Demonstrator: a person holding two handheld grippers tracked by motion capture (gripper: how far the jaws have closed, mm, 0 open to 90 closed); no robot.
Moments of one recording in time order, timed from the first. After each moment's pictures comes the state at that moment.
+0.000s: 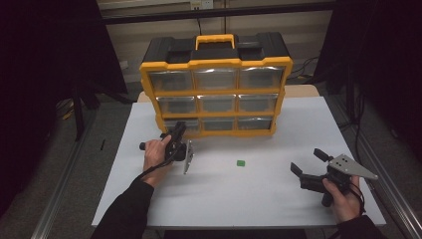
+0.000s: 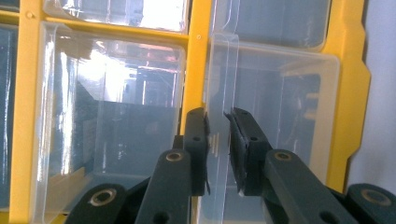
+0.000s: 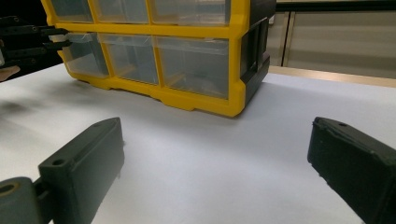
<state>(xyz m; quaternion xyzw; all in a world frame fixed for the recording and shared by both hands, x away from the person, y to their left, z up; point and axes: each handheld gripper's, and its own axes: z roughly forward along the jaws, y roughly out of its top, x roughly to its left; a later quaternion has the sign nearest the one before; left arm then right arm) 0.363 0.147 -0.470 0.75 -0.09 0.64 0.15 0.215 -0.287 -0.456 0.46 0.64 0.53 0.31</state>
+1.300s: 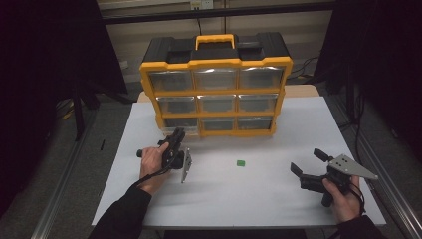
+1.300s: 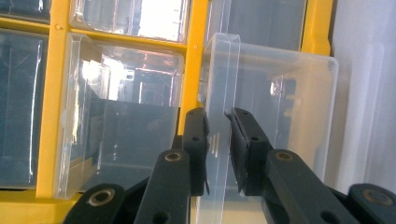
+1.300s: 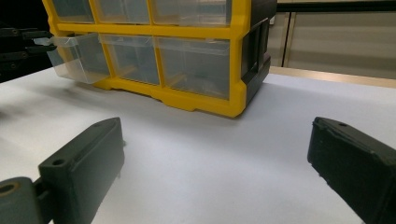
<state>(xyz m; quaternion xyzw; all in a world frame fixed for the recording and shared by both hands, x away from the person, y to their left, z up) 0.338 0.153 -0.468 0.75 -0.09 0.63 0.17 0.215 -0.287 -0.455 0.46 0.64 0.53 0.31</state>
